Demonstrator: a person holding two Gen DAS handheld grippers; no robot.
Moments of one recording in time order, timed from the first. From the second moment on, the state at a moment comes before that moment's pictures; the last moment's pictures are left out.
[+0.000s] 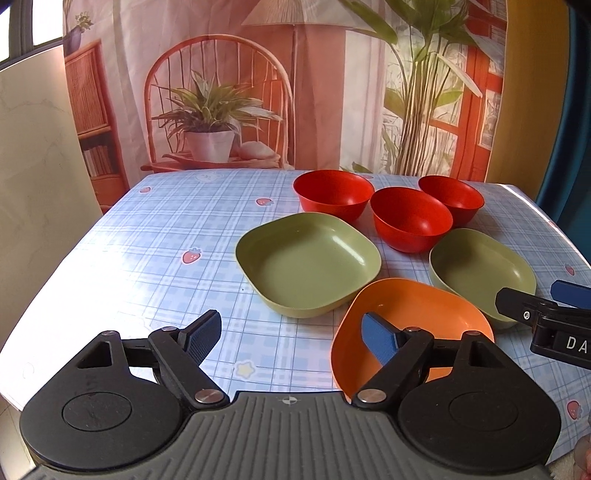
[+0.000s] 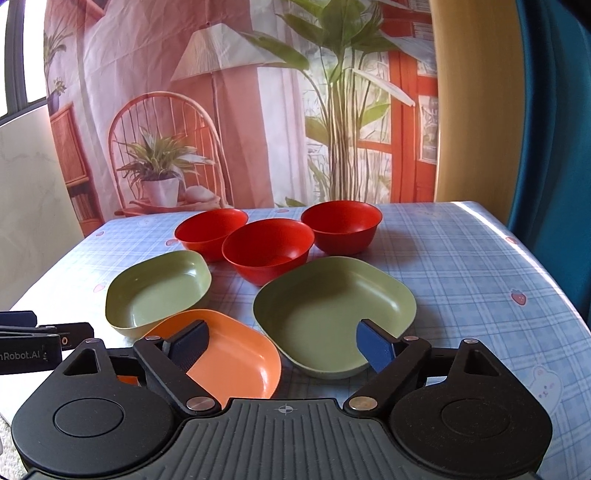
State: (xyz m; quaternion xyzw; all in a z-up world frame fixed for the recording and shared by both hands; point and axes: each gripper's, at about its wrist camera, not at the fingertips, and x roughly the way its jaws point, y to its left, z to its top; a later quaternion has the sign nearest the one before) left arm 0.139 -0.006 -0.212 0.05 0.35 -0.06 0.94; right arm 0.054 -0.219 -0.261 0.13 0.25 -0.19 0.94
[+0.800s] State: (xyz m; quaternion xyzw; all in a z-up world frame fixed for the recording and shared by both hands) left arm 0.174 -0.023 -0.246 0.05 0.41 -0.17 0.90; right arm 0.072 -0.221 -0.290 0.15 0.34 -0.15 0.91
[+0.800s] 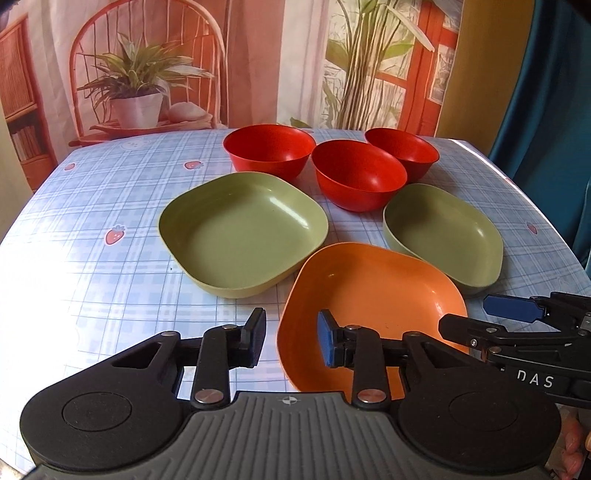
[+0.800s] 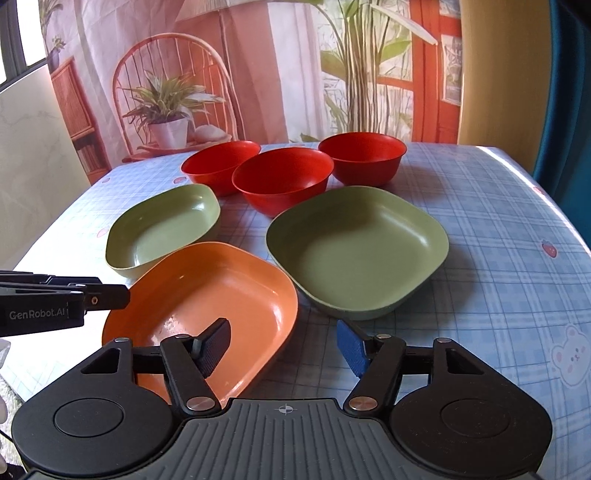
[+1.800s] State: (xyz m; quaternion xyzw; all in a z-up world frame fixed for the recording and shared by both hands) left arm 0.201 -0.024 -0.262 0.06 0.44 -0.18 0.88; right arm 0.079 -0.220 -0.297 0.16 0.38 -0.11 0.90
